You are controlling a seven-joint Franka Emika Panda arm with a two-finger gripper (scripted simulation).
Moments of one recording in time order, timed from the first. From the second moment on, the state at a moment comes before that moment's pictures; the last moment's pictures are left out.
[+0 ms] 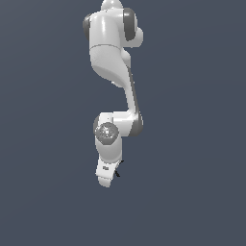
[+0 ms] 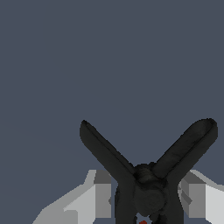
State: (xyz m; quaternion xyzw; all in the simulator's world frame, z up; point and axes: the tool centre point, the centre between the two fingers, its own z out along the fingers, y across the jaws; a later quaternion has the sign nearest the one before) arm 0.095 -0.047 0.014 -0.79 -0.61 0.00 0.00
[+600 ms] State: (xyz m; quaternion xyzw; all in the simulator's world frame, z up) arm 0.087 -0.047 0.061 -0.79 -0.61 0.00 0.00
